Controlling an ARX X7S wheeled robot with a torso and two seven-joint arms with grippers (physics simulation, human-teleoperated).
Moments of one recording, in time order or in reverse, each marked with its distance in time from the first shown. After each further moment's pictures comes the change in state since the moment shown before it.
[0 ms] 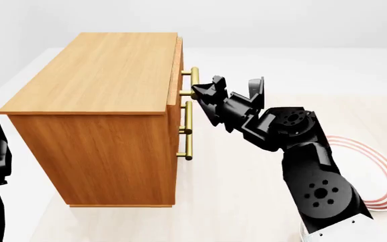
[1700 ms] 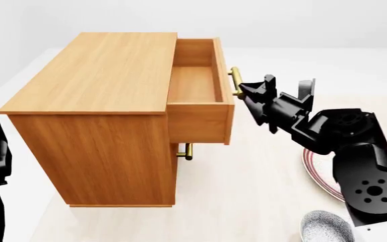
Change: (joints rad) left arm 0.001 0.000 0.006 0.000 0.000 0.003 -0.003; right arm 0.016 0.216 0.055 0.000 -0.090 0.086 -0.065
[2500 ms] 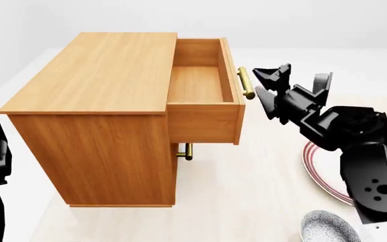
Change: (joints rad) left arm -0.002 0.000 0.002 0.000 0.000 -0.004 -0.002; right arm 0.010 0.025 0.055 0.000 -0.002 -0.092 -0.011
